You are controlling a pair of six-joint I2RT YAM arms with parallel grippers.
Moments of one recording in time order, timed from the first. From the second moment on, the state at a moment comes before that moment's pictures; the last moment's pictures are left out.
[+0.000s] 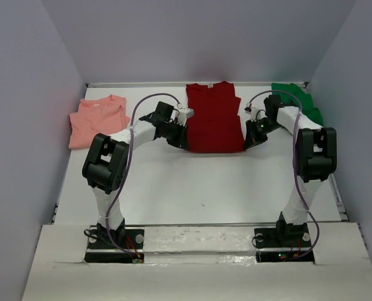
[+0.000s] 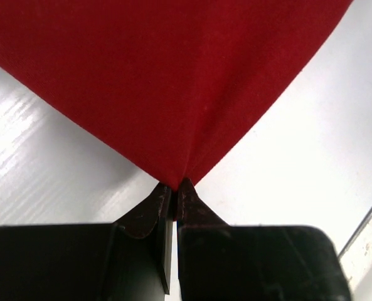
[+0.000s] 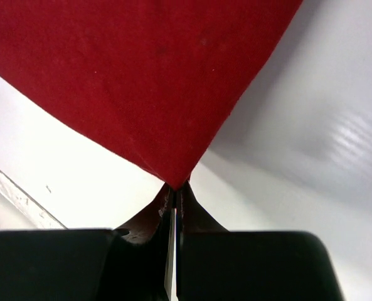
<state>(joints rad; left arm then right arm) -0.44 1.93 1.31 -0.35 0.55 -0.03 0.03 1.98 1.47 -0.89 -0.58 -0.22</state>
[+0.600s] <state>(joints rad) -0.45 1.64 1.16 -0.36 0.64 0.07 0.03 1.71 1.35 -1.05 -0.58 -0.36</state>
